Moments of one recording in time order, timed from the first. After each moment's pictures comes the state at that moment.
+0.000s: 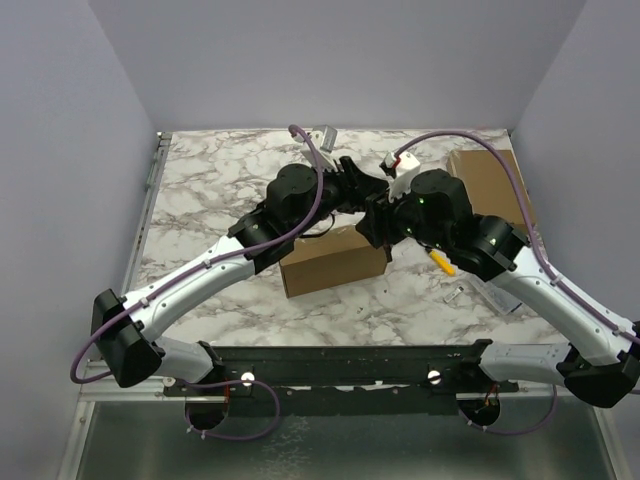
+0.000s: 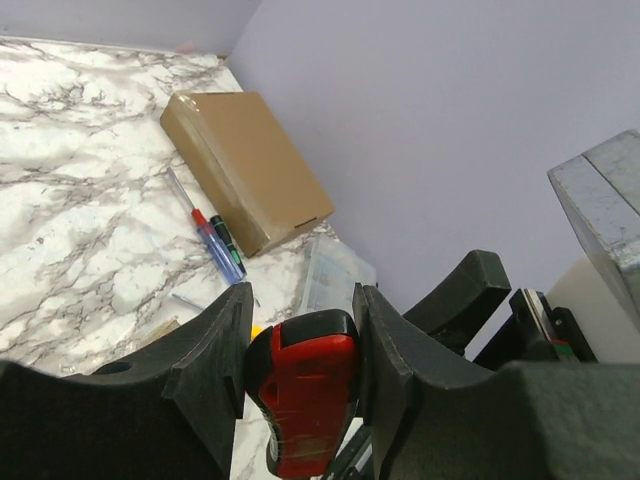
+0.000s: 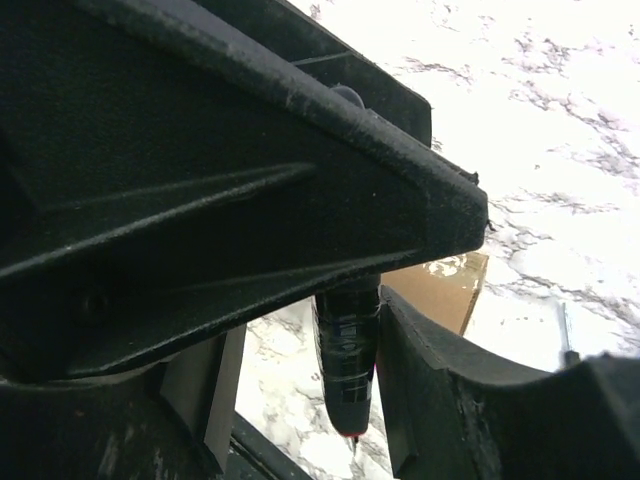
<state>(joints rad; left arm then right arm) -0.87 1.35 1.27 0.07 -0.04 -0.69 0.84 1.18 1.38 -0.67 0.12 0.20</state>
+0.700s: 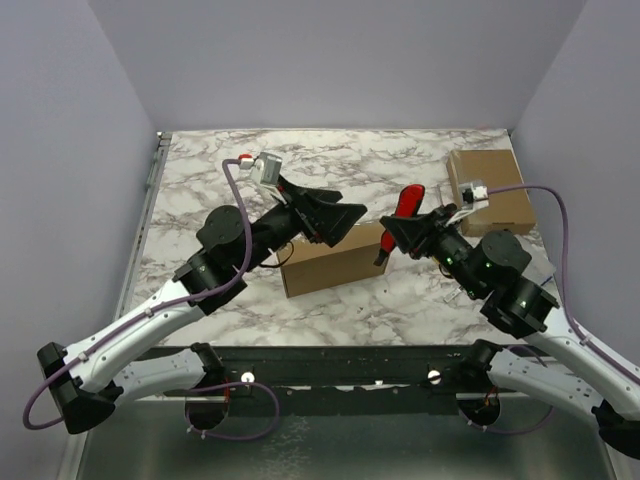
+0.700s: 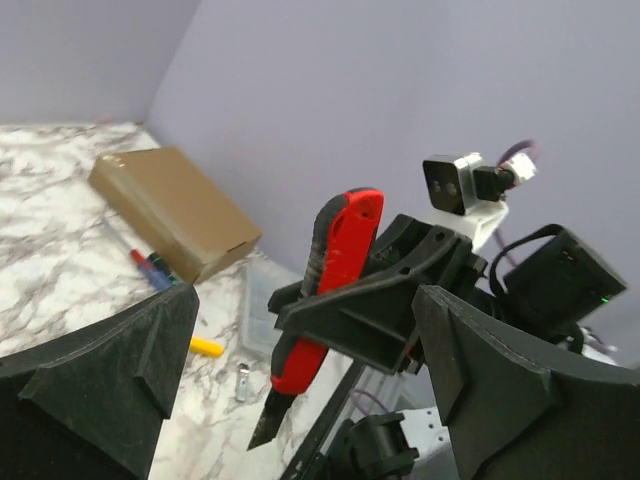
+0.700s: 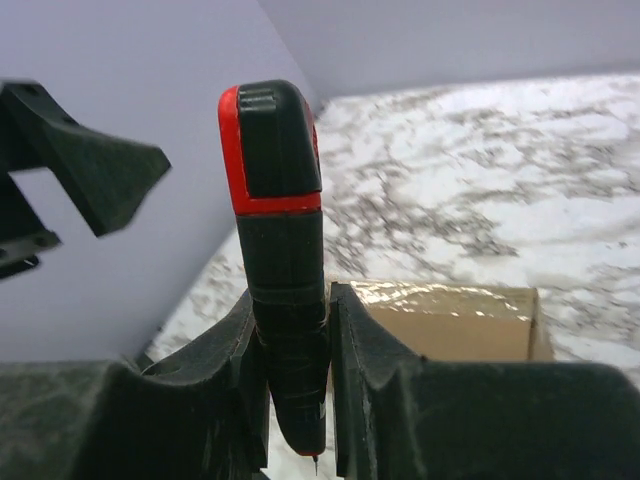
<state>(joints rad) -0.90 1.02 1.05 0.14 0.02 -0.64 0.84 0.76 0.86 -0.11 0.21 0.46</state>
